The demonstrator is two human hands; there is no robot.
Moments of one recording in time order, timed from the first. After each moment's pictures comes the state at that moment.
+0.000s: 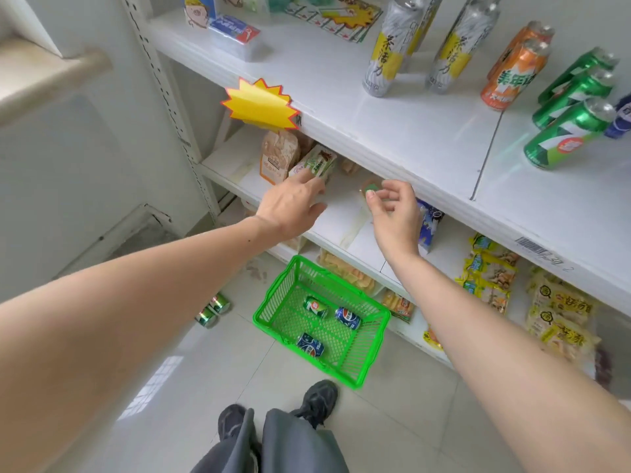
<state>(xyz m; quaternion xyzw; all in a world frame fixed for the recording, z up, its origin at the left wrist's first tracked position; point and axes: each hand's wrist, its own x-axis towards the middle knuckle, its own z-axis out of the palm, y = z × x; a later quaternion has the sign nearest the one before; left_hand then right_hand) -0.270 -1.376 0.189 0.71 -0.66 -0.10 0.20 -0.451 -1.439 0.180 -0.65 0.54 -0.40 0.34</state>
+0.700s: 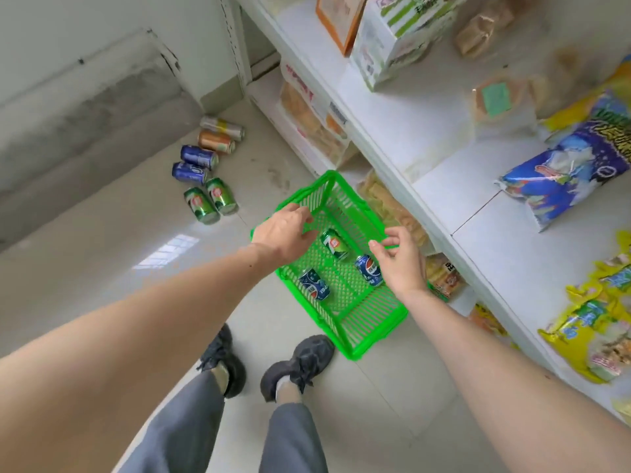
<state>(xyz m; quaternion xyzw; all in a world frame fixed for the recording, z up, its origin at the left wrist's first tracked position) -0.327 -1.324 -0.140 0.83 -0.43 -0.34 0.10 -0.521 -1.445 -0.155 -0.75 0.55 -0.01 0.38</state>
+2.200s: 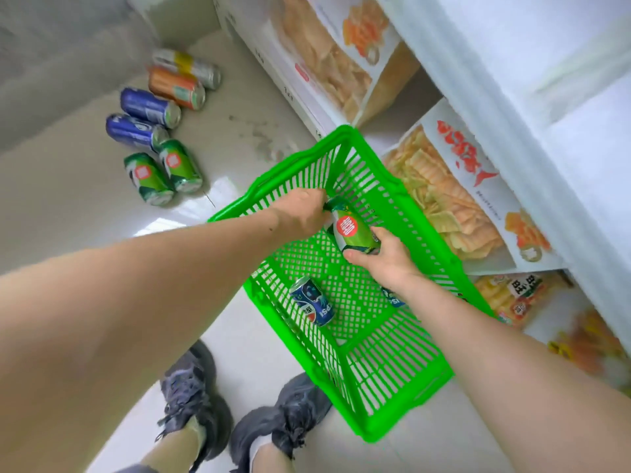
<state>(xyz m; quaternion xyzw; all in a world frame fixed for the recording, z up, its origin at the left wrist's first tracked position) -0.318 -1.412 -0.381 0.81 -0.41 -0.42 0.04 -0.495 -1.491 -0.404 -0.70 0.50 0.15 0.50</state>
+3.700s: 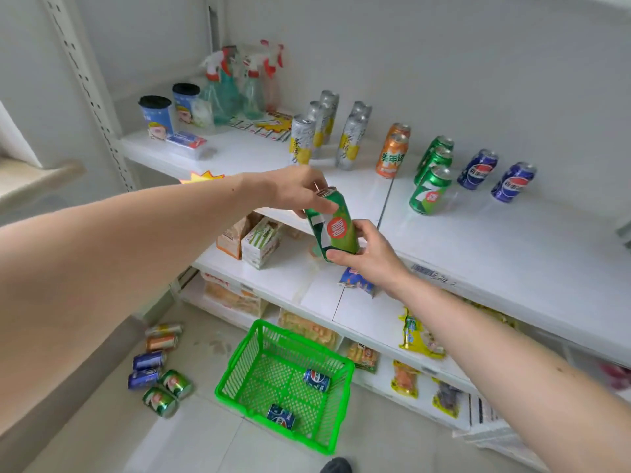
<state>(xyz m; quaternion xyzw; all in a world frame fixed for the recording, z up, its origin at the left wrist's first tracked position) -0.351 -1.406 0.390 0.62 -0.70 -0.31 0.18 -0.555 -1.413 0.298 -0.72 0.47 -0.26 0.44</state>
